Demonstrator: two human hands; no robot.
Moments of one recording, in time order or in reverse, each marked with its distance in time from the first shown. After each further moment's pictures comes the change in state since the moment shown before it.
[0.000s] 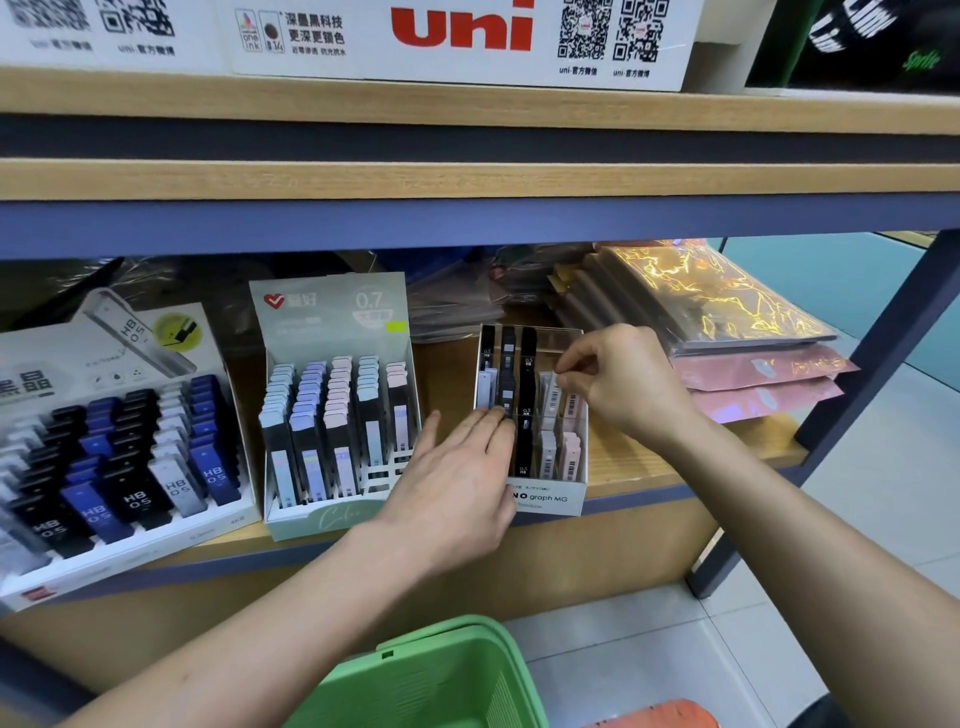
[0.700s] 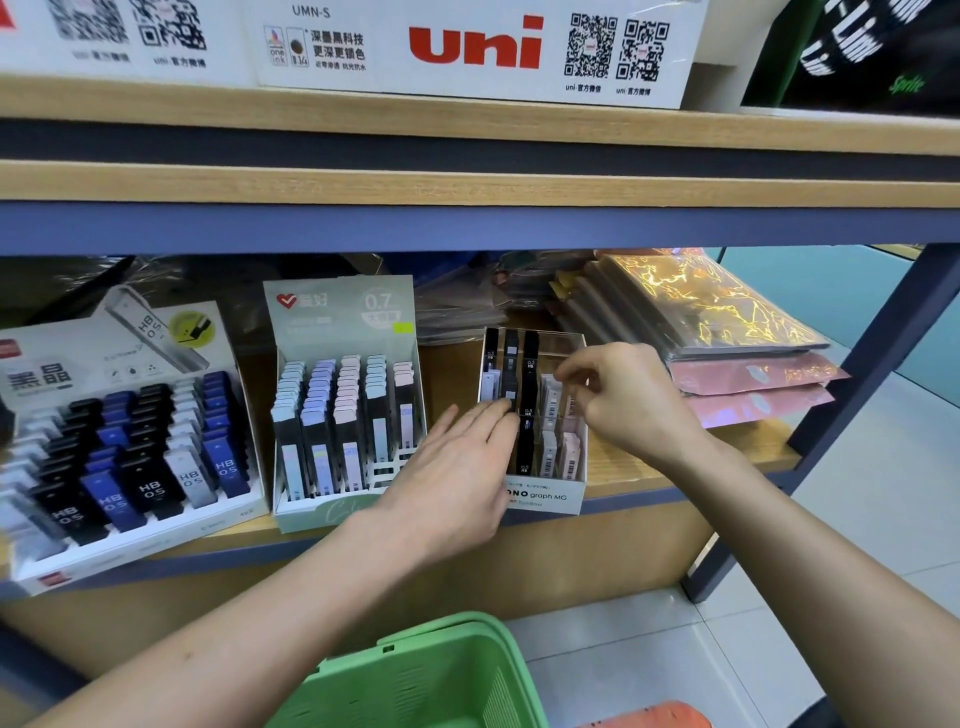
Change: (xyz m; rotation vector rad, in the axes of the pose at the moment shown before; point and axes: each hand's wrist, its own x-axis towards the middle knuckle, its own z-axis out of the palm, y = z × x) left_hand -0.004 -0.002 -0.010 -0.075 0.056 0.054; right_hand -0.018 -0.009 -0.003 -0.086 -0.021 -0.052
